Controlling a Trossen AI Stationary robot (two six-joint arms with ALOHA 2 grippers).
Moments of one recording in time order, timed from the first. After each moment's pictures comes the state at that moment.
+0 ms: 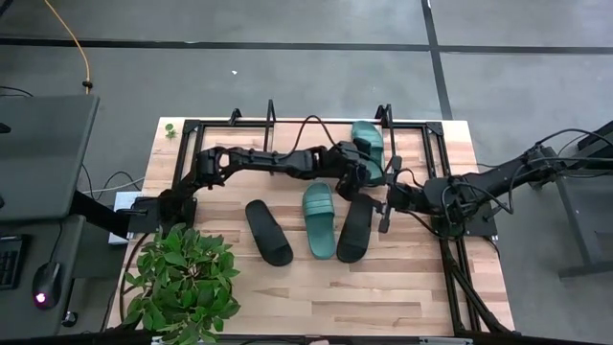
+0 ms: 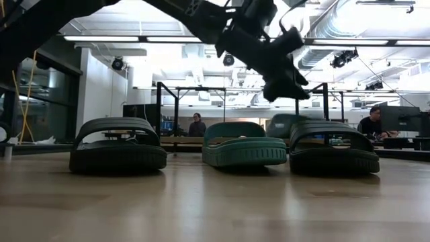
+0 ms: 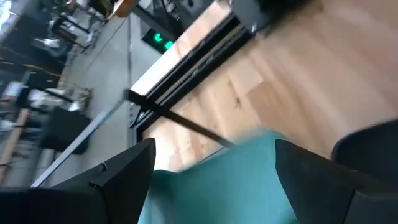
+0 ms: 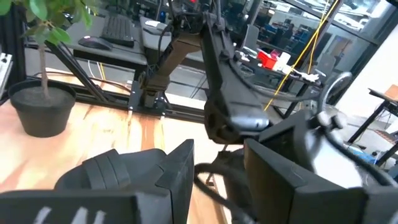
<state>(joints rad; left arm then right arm) 0.26 2.26 1.84 -0.06 -0.05 0.84 0.35 0.99 0.86 -0.02 0.61 -0.24</state>
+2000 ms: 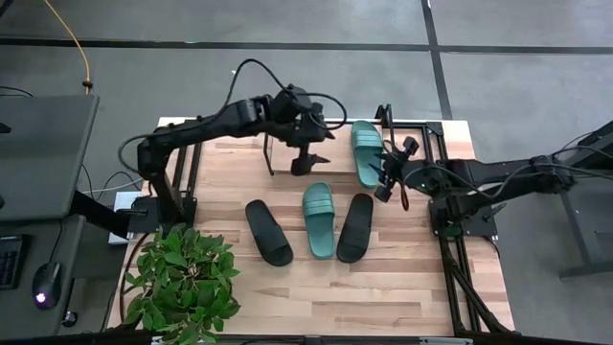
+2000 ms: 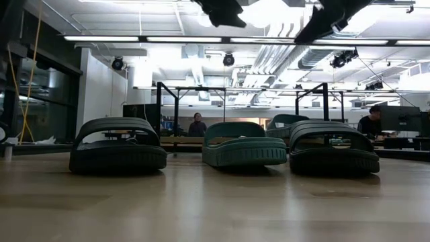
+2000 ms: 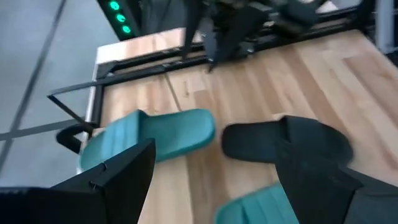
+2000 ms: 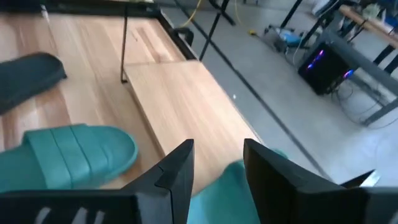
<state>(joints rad) 0.39 1.78 1.86 -0.74 0.27 0.40 0.07 0.94 0.84 -0.49 0.68 0.05</state>
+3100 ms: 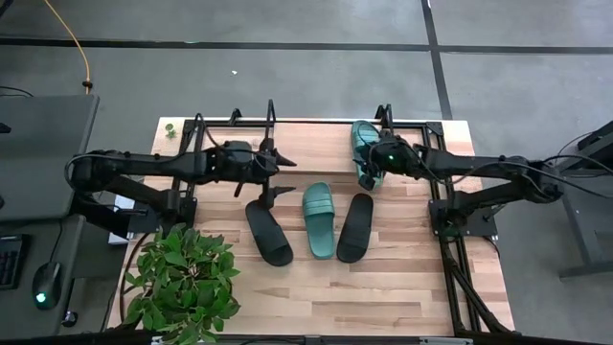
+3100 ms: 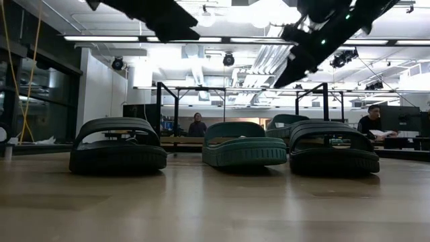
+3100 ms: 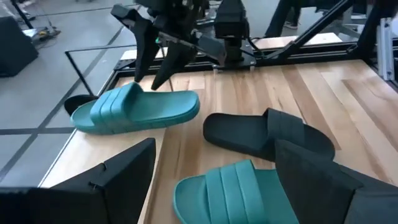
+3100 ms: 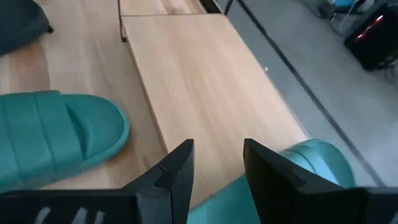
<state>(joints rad) 0.24 1.21 0.87 -0.04 0.02 0.15 -0.32 1.16 0.74 -0.20 0.23 -0.14</state>
